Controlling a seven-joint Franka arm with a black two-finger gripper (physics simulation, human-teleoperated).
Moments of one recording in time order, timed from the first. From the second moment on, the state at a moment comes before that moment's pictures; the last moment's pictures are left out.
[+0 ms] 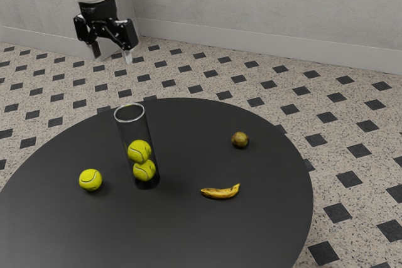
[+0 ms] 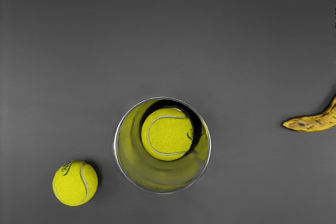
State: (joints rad) arm -0.02 0.02 0.02 -1.49 0.03 1.55 -0.08
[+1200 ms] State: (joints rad) arm 0.21 -0.20 0.02 -2.47 0.02 2.24 -0.10
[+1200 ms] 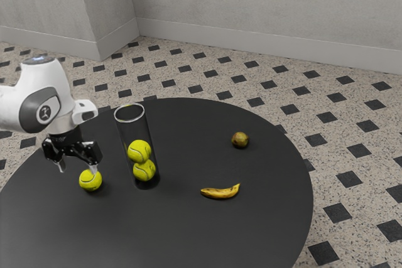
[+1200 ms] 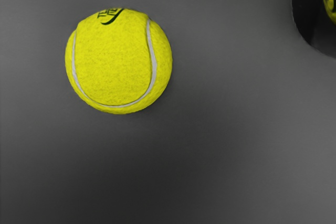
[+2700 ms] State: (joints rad) arm 0.32 0.20 -0.01 -2.30 0.02 2.49 0.02
